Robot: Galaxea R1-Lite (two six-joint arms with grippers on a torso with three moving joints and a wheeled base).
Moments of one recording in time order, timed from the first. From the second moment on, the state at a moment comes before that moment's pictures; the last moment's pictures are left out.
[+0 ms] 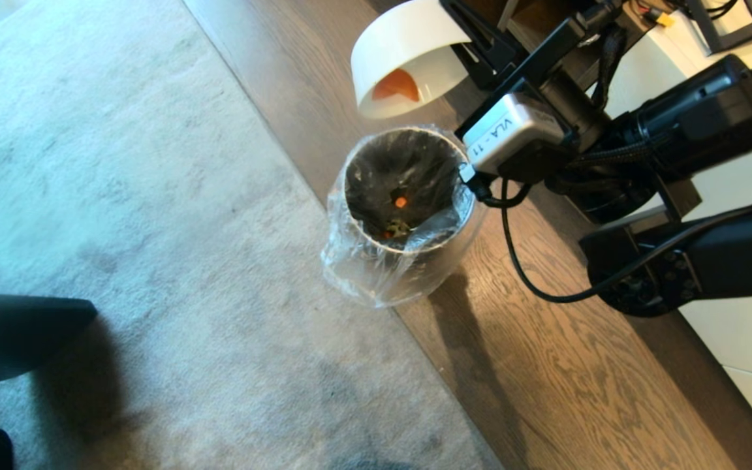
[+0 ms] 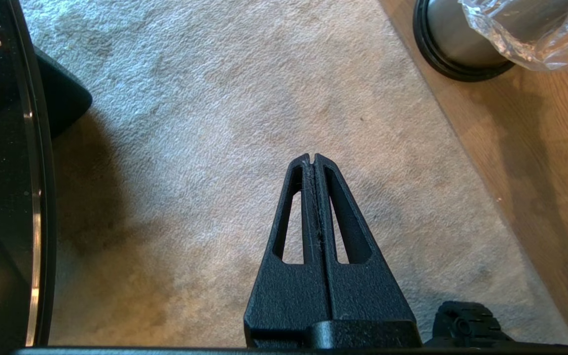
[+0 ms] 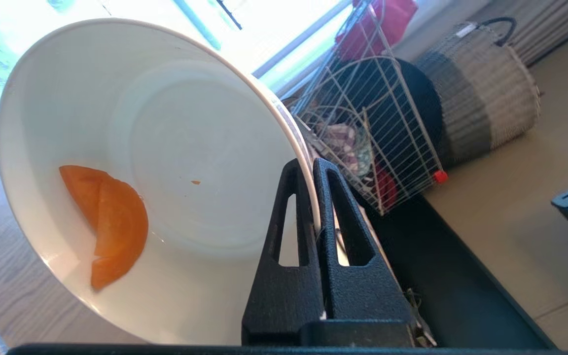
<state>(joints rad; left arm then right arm) 0.00 0.00 0.00 0.00 0.01 -0.08 0.62 1.90 -1.26 -1.52 0.43 -1.35</state>
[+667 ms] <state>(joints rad) 0.00 0.00 0.00 0.00 0.01 -0.08 0.65 1.82 -1.26 -1.52 0.44 -1.37</state>
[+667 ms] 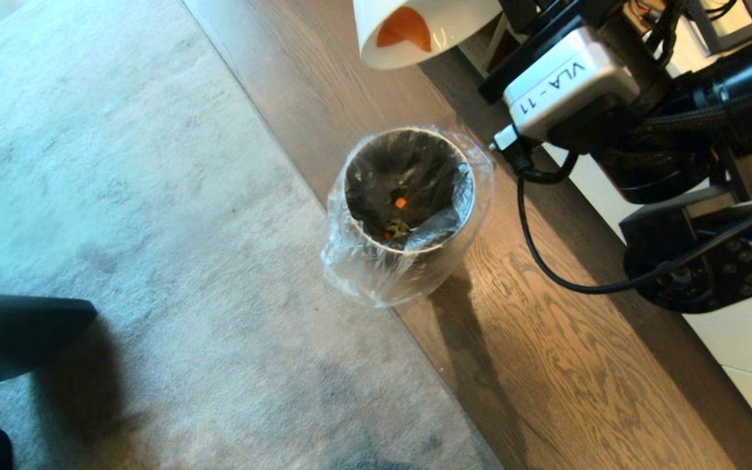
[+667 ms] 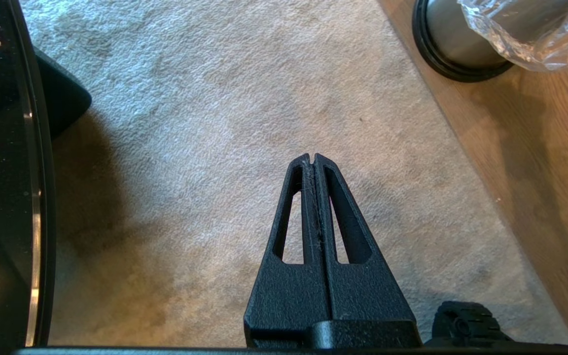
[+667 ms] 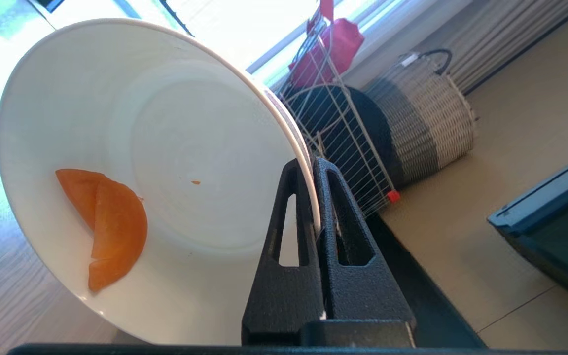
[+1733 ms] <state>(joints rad) 0.00 0.00 0.00 0.00 0.01 -0.08 0.68 1.81 -1.37 -1.52 0.45 -1.39</state>
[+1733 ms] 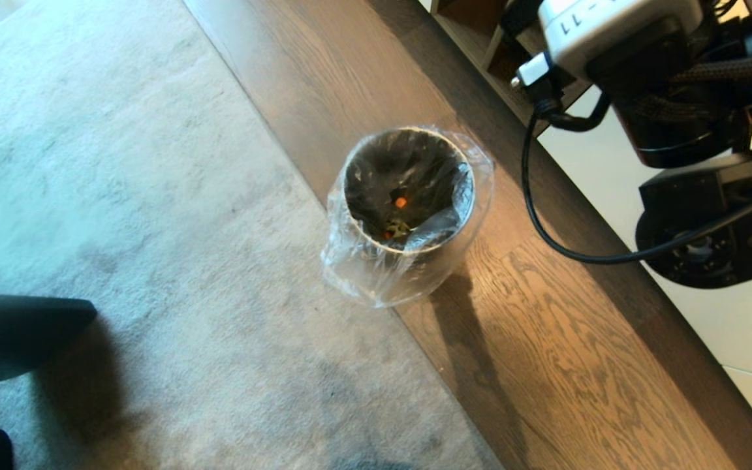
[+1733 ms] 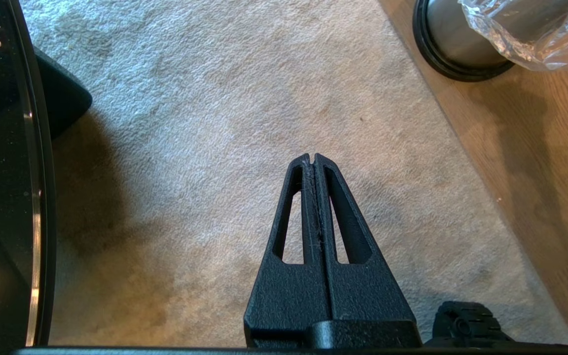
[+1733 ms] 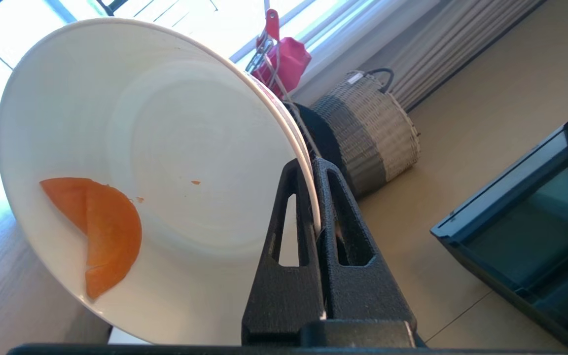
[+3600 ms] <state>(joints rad) 0.00 0.00 0.00 0.00 0.01 -0.08 0.65 1.57 -1.13 -1.11 -0.35 -0.99</state>
